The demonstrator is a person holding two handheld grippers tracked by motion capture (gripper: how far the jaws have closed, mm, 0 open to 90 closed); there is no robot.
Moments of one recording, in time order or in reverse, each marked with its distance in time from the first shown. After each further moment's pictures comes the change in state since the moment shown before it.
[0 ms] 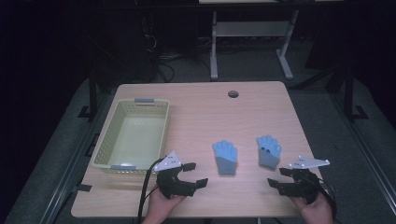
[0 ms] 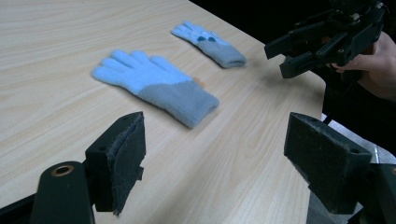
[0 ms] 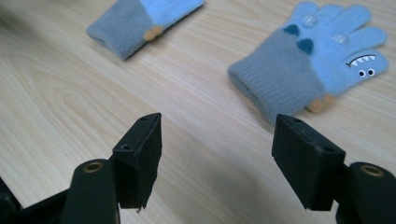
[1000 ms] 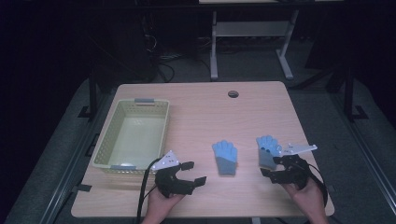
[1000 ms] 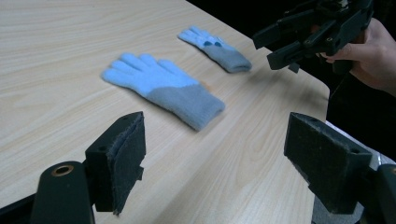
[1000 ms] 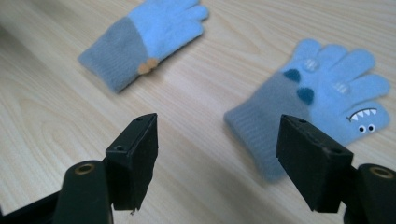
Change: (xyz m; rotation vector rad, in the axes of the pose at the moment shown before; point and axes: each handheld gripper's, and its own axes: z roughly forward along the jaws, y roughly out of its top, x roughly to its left) left arm 0.004 -0.001 -0.004 -0.020 0.016 -0.017; right arm -0.002 0.038 0.017 0.027 0.001 -0.045
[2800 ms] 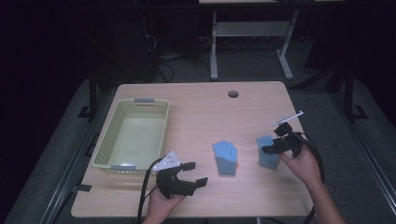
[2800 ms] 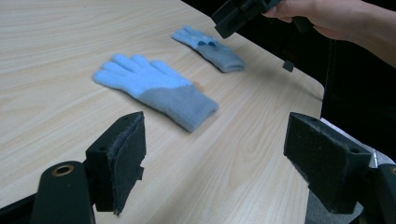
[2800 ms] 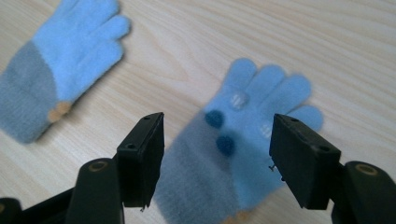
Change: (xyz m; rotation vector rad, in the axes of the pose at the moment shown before) left arm -0.004 0.001 0.003 0.002 -0.016 0.007; right arm -0.056 0.066 0.033 0.221 -0.039 0.080
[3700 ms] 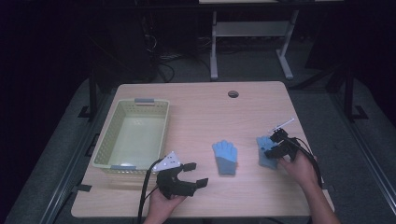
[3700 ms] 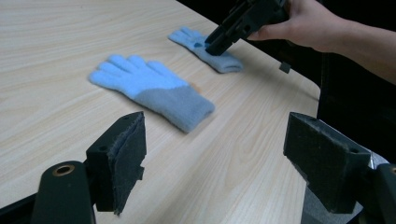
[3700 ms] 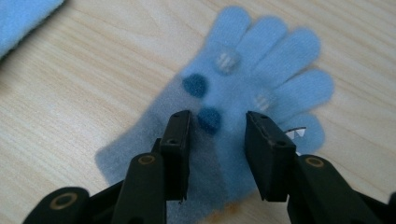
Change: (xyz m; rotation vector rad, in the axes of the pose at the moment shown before) left arm -0.001 0.000 0.000 -0.011 -0.010 0.001; right arm 0.001 -0.011 0.026 0.112 -0.097 -0.025
